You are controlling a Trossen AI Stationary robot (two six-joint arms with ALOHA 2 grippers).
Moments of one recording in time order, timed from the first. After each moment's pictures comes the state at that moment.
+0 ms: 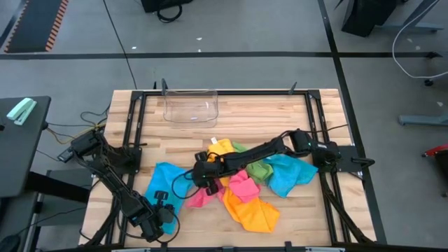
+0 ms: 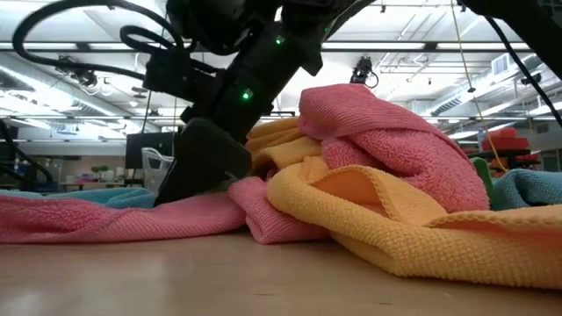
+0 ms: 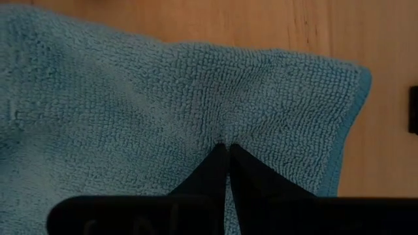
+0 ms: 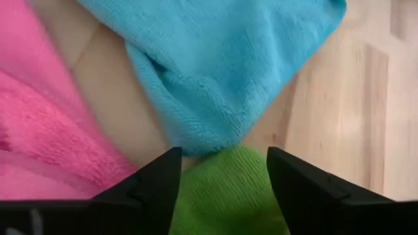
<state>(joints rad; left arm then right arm) -0.99 1.71 0.89 -0.57 -0.15 -0.81 0.17 2.35 1.78 -0.32 0.16 -0.29</state>
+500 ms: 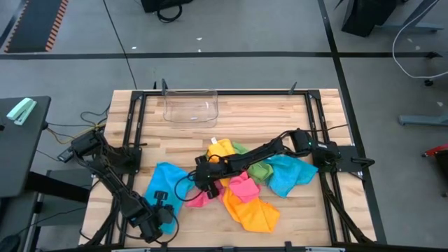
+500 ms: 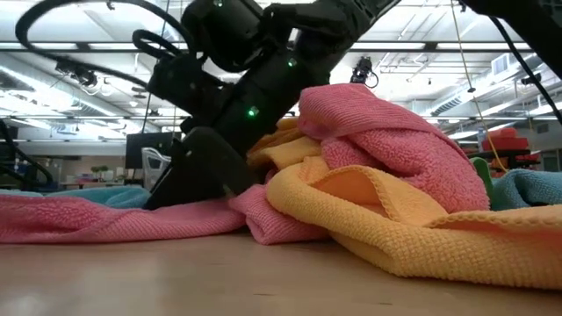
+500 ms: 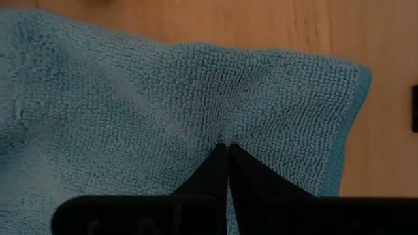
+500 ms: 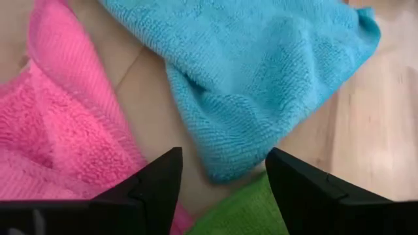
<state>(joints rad) -0.98 1.71 0.89 -0.57 -0.20 -0.80 0.17 2.34 1.64 -0.06 0.03 -0.29</state>
